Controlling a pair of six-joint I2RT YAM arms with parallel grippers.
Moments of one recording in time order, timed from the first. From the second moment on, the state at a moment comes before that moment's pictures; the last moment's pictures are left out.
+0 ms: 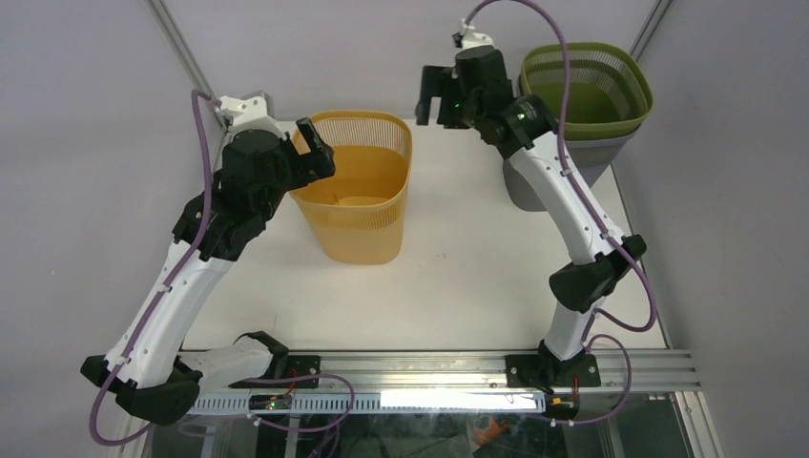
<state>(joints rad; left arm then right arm) -0.55 1.07 1.45 -0.71 -0.46 -0.54 0.54 1.80 2.19 -0.88 0.22 0.39</state>
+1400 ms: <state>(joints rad) -0.84 1.73 1.98 -0.91 -0.39 -0.39 0.39 1.34 1.72 -0.88 0.26 0.51</state>
